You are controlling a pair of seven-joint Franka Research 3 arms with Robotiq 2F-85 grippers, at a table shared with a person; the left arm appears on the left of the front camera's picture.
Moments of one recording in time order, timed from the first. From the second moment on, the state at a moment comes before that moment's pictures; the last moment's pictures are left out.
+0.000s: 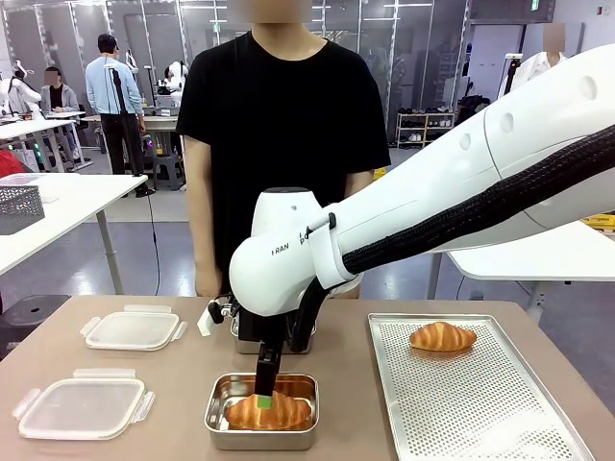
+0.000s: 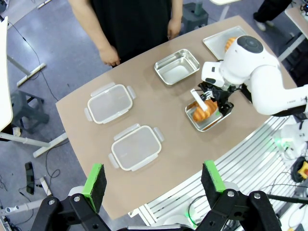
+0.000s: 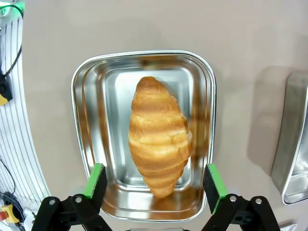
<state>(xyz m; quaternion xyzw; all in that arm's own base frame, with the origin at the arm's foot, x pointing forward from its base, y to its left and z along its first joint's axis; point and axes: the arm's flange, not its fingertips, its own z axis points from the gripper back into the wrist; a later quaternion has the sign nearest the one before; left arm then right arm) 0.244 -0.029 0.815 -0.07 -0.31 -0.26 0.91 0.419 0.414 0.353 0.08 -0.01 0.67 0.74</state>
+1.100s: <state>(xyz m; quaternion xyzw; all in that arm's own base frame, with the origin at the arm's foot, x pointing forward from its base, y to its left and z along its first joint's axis) 0.244 -0.029 0.815 -0.07 -0.31 -0.26 0.91 0.422 0.406 0.390 0.06 -0.03 0.67 0.74</state>
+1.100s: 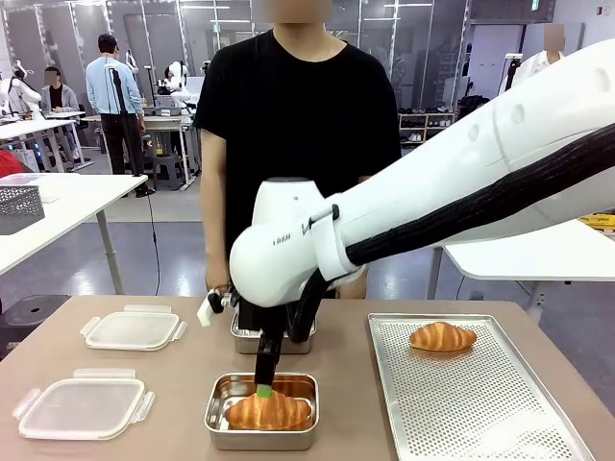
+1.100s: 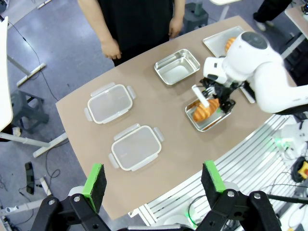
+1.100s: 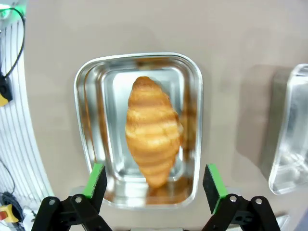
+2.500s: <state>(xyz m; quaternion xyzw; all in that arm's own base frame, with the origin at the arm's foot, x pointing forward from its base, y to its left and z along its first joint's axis) 0.244 -0.029 0.815 -0.07 -0.31 -0.26 0.91 0.416 0.040 0.478 0.07 -0.12 0.51 0.85</state>
